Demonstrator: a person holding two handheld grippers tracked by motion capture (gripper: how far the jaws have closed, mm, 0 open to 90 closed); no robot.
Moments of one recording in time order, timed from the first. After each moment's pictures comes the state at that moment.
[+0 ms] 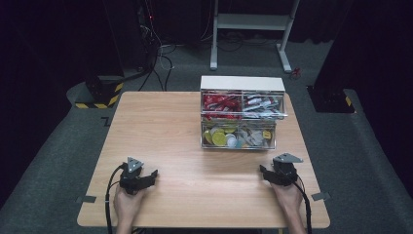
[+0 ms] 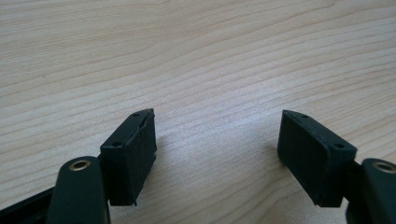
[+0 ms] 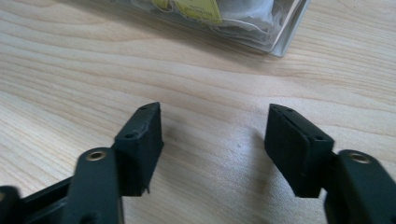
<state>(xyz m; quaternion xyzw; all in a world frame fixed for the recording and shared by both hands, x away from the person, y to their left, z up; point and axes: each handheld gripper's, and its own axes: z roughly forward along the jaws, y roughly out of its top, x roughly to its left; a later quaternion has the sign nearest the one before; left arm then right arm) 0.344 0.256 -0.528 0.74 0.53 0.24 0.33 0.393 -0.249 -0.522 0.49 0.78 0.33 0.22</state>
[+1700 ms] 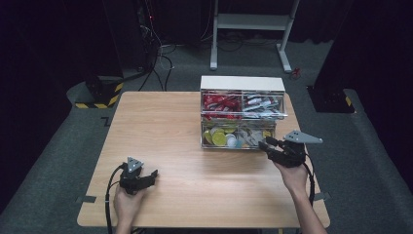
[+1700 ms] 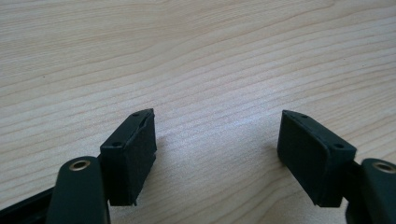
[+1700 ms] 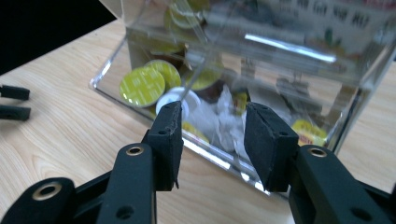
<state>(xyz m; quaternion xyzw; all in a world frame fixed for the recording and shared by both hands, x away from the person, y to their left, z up) 0.344 0.256 -0.528 0.74 0.53 0.24 0.33 0.402 -0.242 -0.415 0.40 0.76 0.48 0.18</state>
